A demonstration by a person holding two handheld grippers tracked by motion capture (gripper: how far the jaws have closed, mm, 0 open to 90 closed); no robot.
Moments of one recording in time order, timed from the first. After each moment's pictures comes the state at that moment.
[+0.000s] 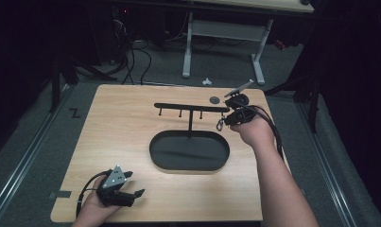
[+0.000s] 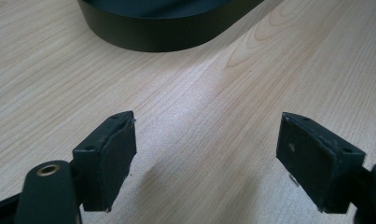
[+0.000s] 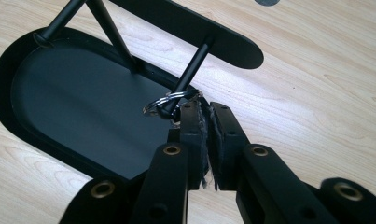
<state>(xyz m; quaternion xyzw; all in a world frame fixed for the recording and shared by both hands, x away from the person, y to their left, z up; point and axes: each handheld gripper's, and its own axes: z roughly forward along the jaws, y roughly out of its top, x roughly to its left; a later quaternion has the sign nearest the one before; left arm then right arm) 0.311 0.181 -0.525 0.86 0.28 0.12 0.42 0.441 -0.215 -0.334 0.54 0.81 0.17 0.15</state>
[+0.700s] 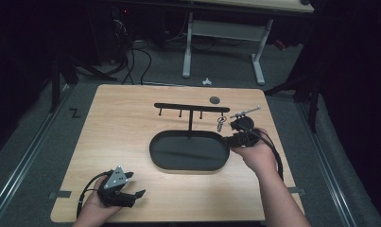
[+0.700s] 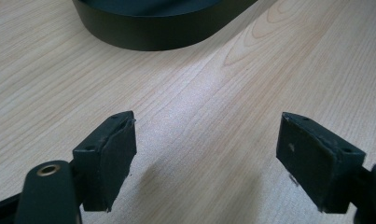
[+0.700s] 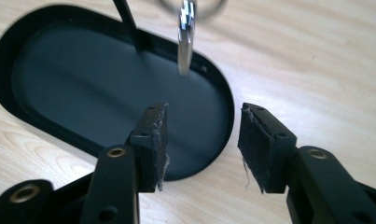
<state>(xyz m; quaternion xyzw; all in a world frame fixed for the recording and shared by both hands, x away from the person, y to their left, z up) 0.310 0.178 -0.526 0.86 0.28 0.12 0.41 0.392 -0.229 -0.382 0.56 0.78 0.21 0.15</state>
